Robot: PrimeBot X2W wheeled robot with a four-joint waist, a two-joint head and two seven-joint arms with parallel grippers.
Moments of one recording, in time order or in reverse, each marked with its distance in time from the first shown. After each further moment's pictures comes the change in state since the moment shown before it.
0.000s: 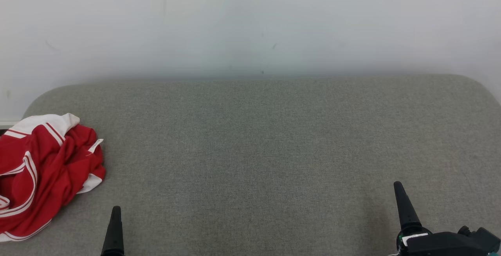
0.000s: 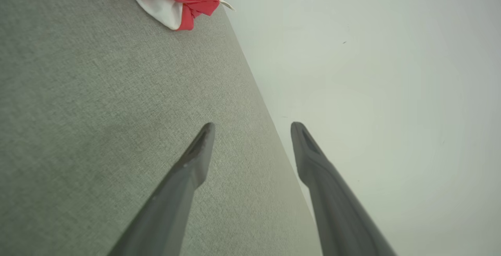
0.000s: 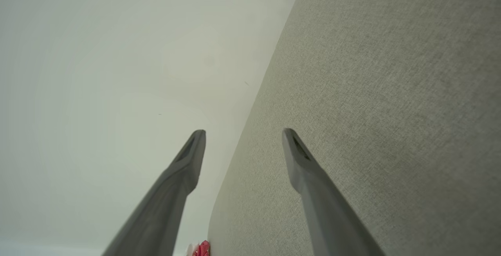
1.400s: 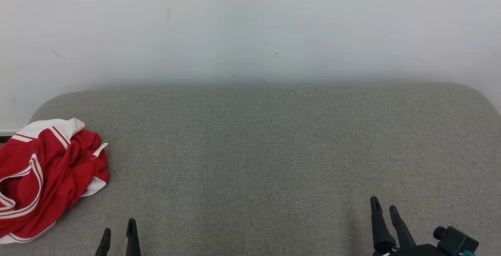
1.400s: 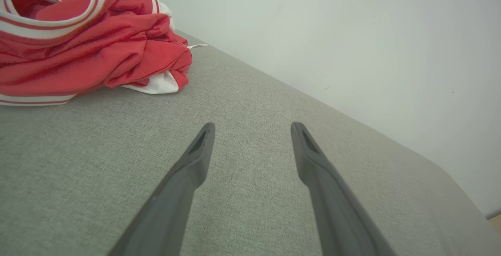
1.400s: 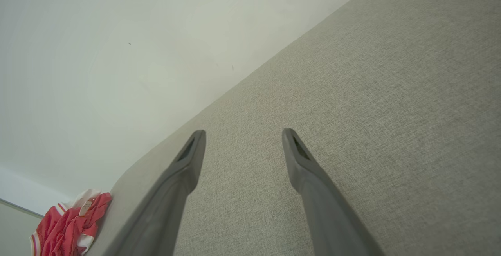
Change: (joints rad) left arm 0.073 0.003 -0.028 -0.029 0.704 0.000 -0.125; right arm 0.021 -0.001 0.076 0.070 -0.553 0.000 -0.124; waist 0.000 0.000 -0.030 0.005
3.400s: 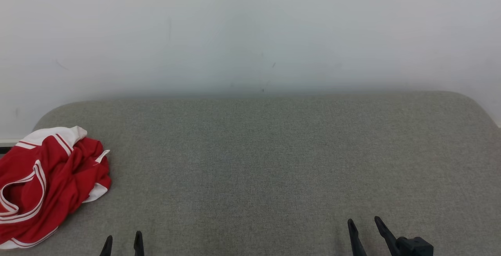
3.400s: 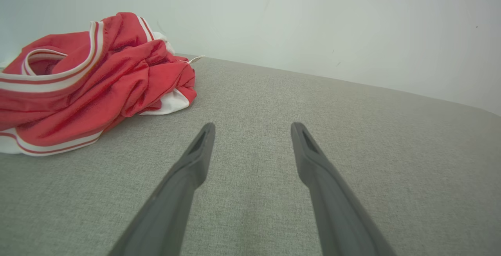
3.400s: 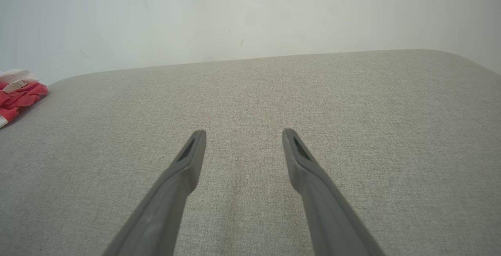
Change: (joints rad) left arm -0.009 0.017 -0.004 0.120 0.305 0.000 -0.112; right arm -0.013 -0.002 0.037 0.157 -0.574 0.000 -0.110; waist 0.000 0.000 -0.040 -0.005
